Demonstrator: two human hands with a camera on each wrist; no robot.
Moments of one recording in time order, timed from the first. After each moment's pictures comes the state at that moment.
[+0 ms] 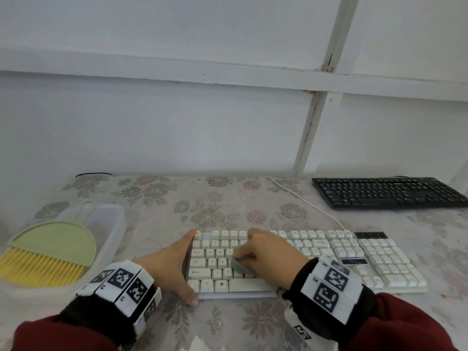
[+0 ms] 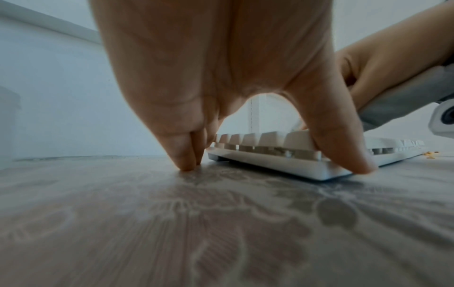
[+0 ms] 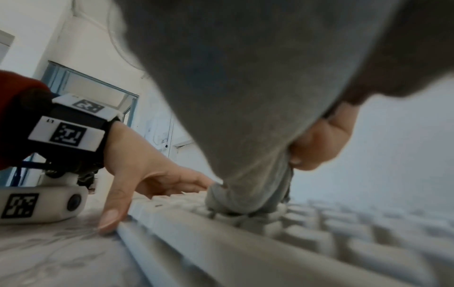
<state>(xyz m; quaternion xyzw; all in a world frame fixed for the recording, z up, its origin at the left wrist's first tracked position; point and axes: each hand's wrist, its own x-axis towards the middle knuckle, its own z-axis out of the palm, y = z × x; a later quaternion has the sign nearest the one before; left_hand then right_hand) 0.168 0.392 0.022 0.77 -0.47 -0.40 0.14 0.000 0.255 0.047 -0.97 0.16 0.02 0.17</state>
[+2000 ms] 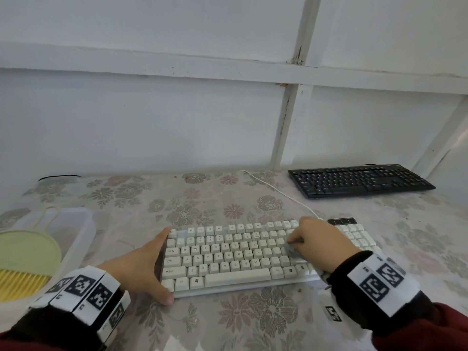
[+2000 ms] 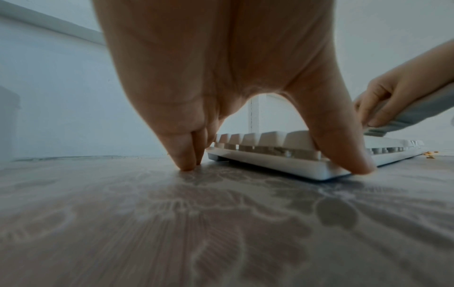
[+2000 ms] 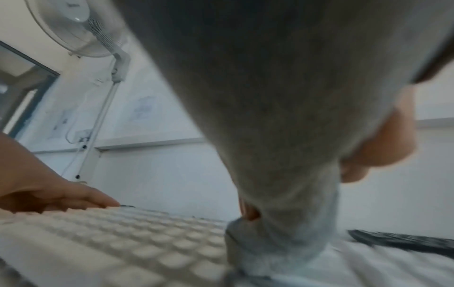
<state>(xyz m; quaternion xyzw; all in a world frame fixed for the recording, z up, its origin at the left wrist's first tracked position) 0.176 0.391 0.010 0.78 -0.46 -0.40 0.13 -0.086 0.204 0.067 -0.93 0.36 0.04 0.12</state>
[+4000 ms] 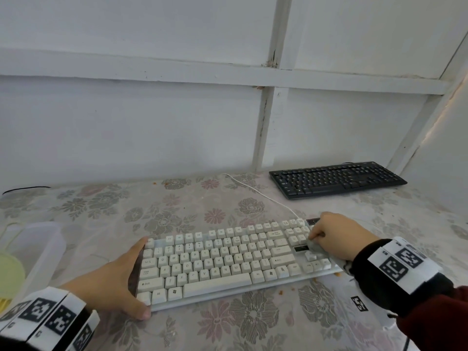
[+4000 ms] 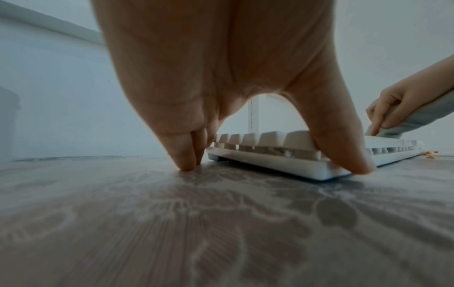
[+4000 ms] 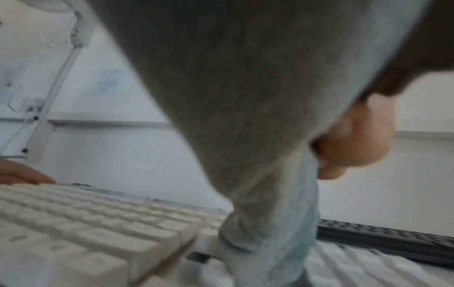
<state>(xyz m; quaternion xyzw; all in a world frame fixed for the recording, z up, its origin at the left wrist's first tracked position) 0.174 0.389 0.010 0.79 -0.46 -0.39 0.12 -0.138 0.151 0.071 -0.89 0.44 0.08 0.05</state>
